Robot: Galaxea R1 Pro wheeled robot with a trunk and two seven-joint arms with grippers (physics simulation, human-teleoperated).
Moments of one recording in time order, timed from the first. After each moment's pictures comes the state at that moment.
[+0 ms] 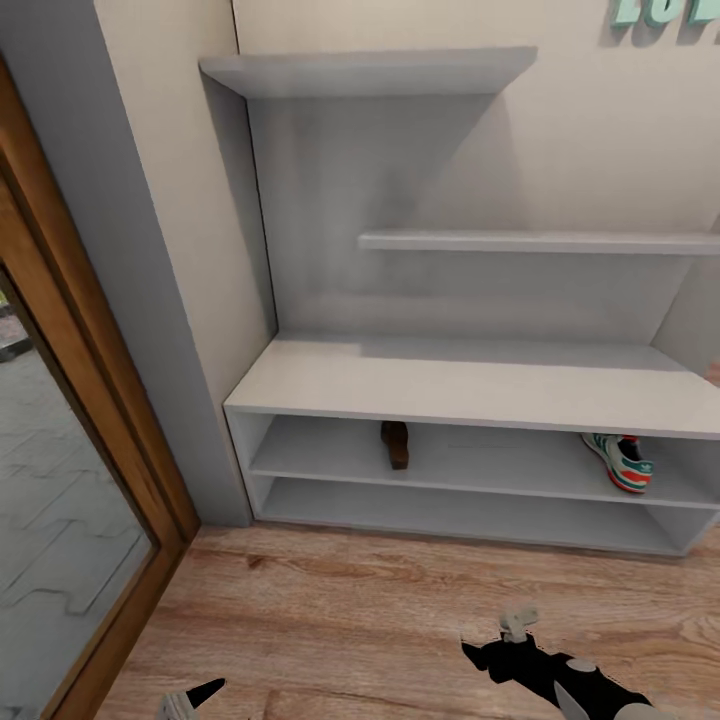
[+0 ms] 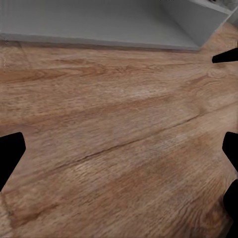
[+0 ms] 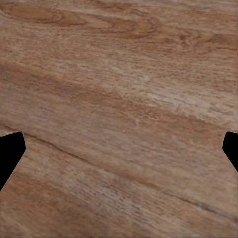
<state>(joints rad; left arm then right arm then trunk) -0.14 0.18 0.22 -0.62 0.06 -0.32 -1.09 -0.58 -0.16 0.10 -0.09 -0.06 -0.14 0.48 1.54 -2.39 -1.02</state>
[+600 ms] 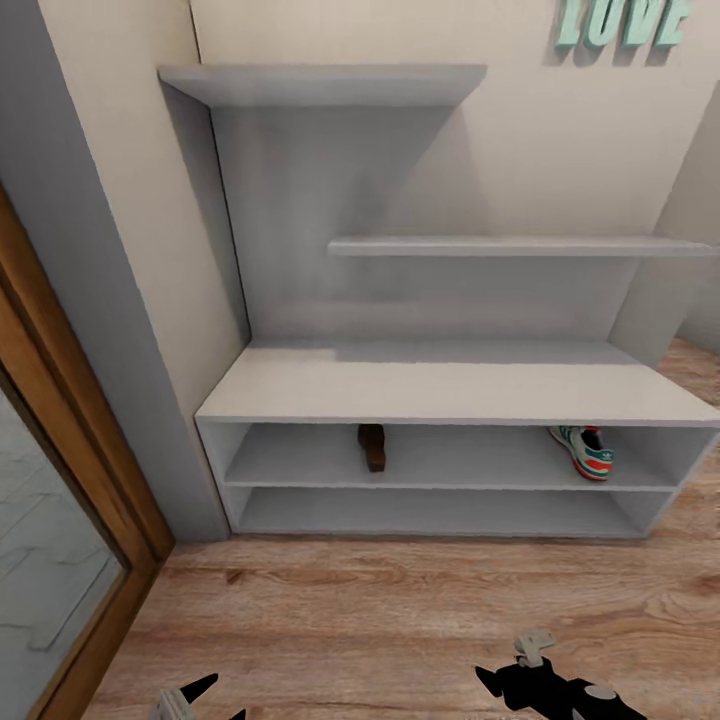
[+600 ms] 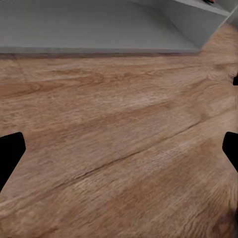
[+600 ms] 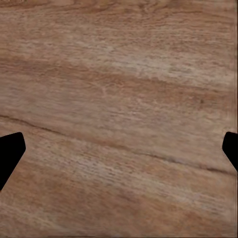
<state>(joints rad) -0.14 0.18 0.27 -0.61 0.06 -0.33 -1.07 -0.53 -0.19 0.09 -0.09 -0.07 -0.15 0.47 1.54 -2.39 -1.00</state>
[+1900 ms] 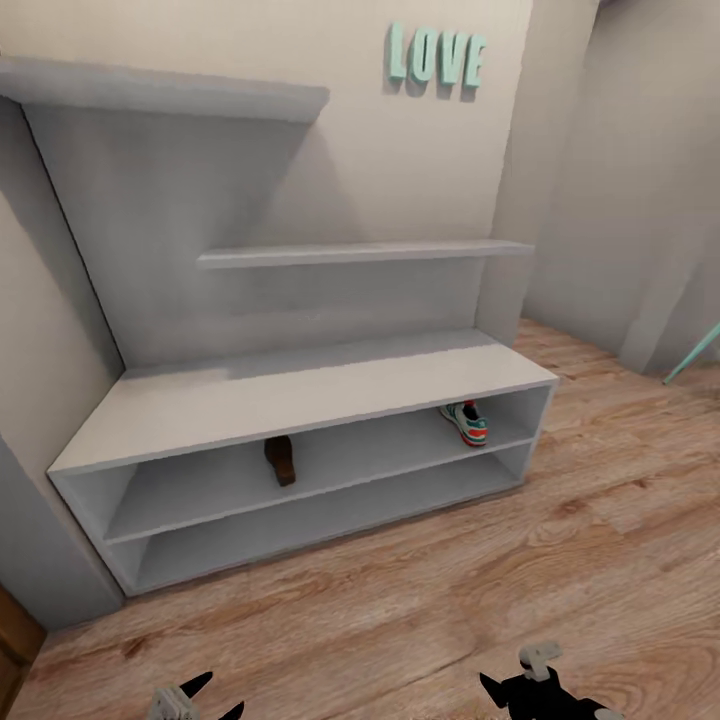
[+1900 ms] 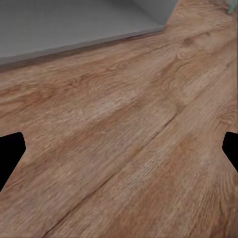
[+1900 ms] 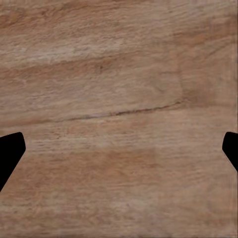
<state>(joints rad) -0.14 0.17 0.27 -0.61 0.05 -0.33 -0.98 -0.49 -0.19 0.09 -0.09 -0.08 -0.26 0.46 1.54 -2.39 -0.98</state>
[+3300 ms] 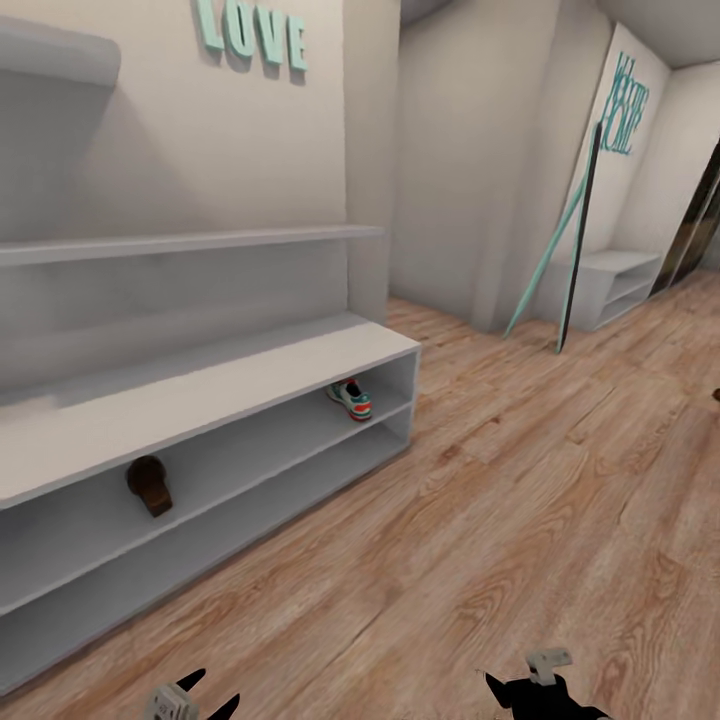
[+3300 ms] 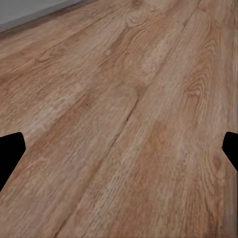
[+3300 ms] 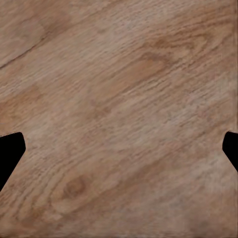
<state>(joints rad) -0.14 0.17 0.27 -0.61 0.06 -0.34 -0.90 -0.48 -0.18 0.09 -0.07 -0.14 -0.27 0.39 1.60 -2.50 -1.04</state>
